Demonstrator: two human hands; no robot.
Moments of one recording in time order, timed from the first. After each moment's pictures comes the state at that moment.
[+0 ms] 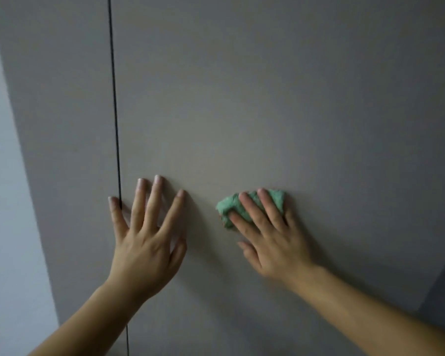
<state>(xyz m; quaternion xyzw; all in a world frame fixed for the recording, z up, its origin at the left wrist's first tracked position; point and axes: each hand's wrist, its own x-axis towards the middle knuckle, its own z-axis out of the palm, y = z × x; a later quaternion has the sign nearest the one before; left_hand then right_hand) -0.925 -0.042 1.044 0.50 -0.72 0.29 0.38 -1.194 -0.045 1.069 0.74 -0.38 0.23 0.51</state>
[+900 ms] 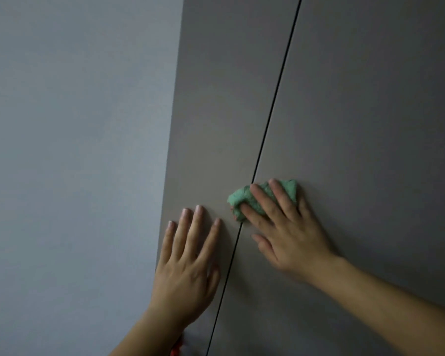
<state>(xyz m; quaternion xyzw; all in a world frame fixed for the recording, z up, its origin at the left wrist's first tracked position) -0.783 -0.048 0.972 0.50 -0.73 0.27 0.39 -1.007 -0.059 1.085 0.76 -0.35 0.14 0.53</state>
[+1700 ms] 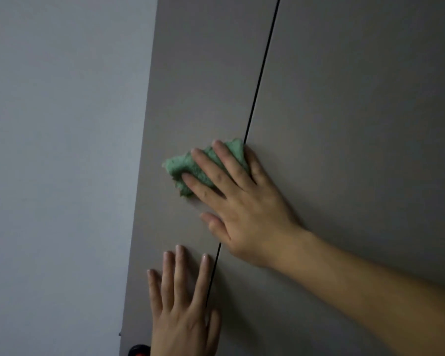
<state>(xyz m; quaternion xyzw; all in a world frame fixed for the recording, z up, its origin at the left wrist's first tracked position) -0.840 -0.052 0.893 0.56 -0.64 0.26 0.45 -0.957 -0.073 1.117 0.78 -0.32 0.14 0.52</state>
